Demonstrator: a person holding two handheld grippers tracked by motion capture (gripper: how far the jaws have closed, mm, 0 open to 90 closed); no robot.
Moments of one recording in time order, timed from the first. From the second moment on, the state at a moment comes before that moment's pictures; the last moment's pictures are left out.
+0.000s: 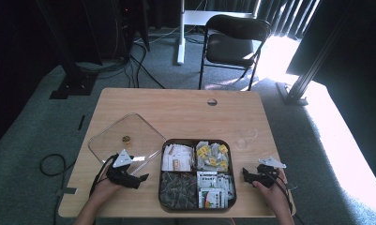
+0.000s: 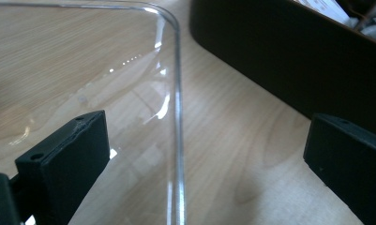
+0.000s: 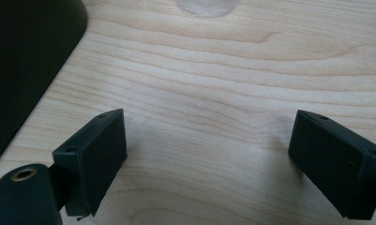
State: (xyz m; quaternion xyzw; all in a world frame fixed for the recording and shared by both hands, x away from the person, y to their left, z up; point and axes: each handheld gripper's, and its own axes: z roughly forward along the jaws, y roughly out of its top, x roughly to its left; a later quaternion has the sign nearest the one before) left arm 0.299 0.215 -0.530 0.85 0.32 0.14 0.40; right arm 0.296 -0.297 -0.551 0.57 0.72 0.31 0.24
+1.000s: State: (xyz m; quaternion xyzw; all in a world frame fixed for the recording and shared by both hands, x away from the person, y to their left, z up) left arm 0.270 0.190 -0.544 0.88 0.25 0.11 0.39; right arm 0.298 -0.297 -0.551 0.56 0.73 0.31 0.23
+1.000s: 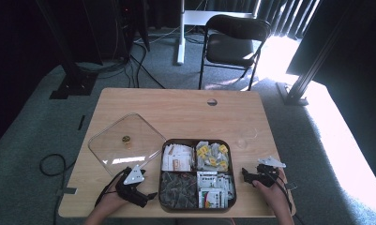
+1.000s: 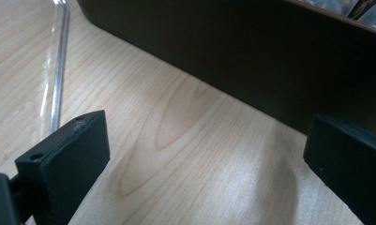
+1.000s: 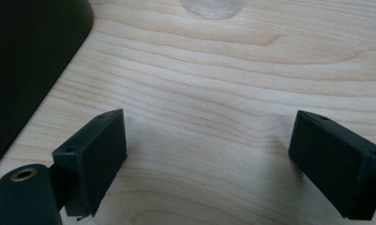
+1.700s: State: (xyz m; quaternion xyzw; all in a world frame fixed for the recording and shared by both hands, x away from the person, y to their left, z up) left arm 0.271 0.184 -0.547 0.90 0.24 0.10 0.35; right arm 0.295 -0.296 -0.551 0.53 0.75 0.32 0.22
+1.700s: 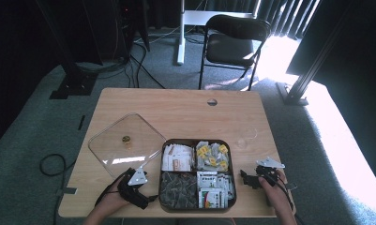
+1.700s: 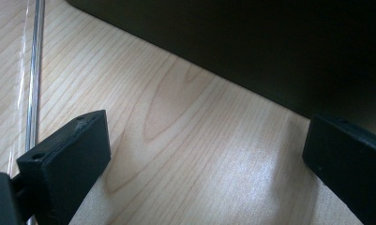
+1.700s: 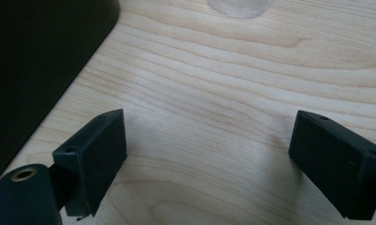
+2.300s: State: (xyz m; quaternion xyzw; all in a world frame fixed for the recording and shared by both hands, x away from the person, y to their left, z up) left arm 0.268 0.183 -0.547 0.89 0.26 0.11 0.35; right arm 0.291 -0.295 -0.548 0.52 0.75 0.35 0.20
